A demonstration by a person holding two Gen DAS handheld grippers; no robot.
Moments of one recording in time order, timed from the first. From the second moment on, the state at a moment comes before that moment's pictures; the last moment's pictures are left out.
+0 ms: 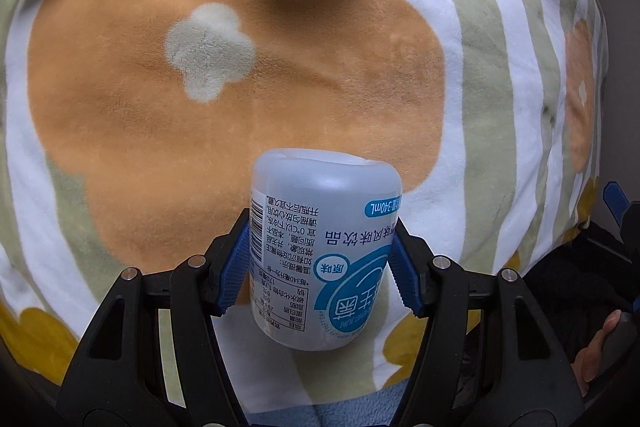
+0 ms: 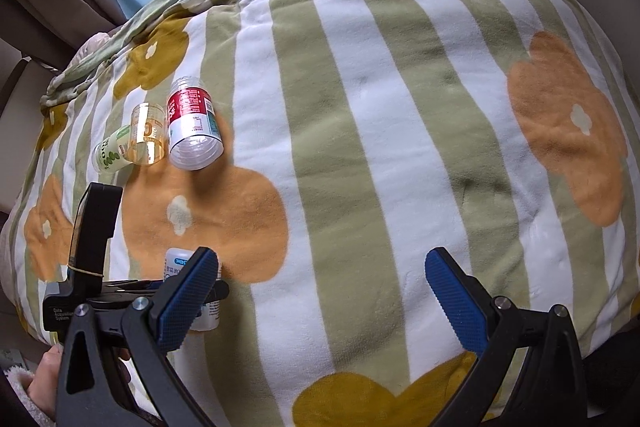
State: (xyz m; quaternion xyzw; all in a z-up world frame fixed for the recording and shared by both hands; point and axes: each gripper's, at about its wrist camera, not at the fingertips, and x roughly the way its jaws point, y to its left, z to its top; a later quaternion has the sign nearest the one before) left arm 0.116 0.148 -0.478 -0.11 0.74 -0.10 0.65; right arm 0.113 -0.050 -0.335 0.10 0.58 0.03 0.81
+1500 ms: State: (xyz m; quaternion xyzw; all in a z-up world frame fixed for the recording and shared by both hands) left arm 0.017 0.290 -0.415 -0.17 0.69 -0.01 0.70; right arm 0.169 0.098 -0.456 0.01 0.77 0.17 0.62
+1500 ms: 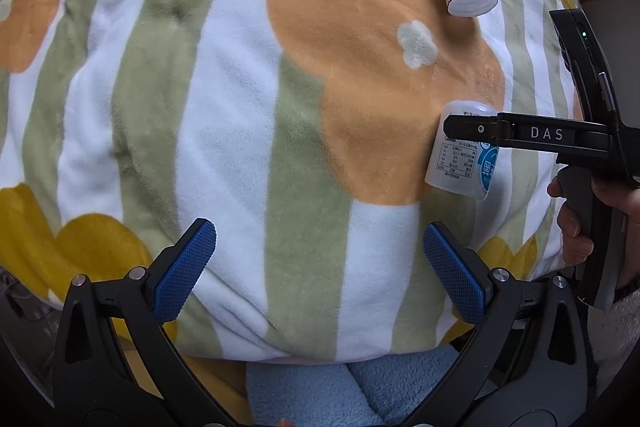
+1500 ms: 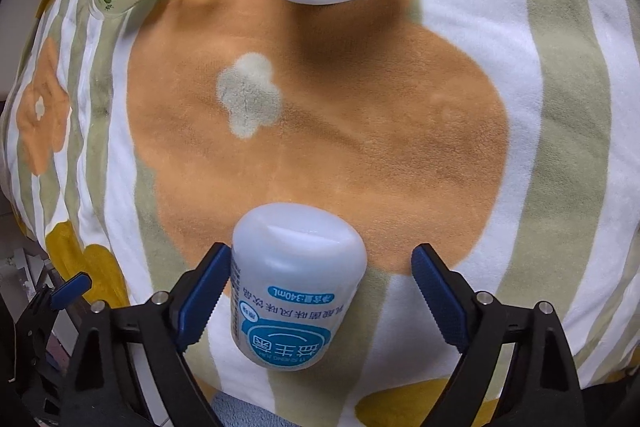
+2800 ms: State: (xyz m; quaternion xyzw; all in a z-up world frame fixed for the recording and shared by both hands) left arm 0.023 0.330 -0.439 -0.16 0.68 0.01 0.71; right arm 0.081 0.117 -0.421 -0.18 0.31 0.18 0.92
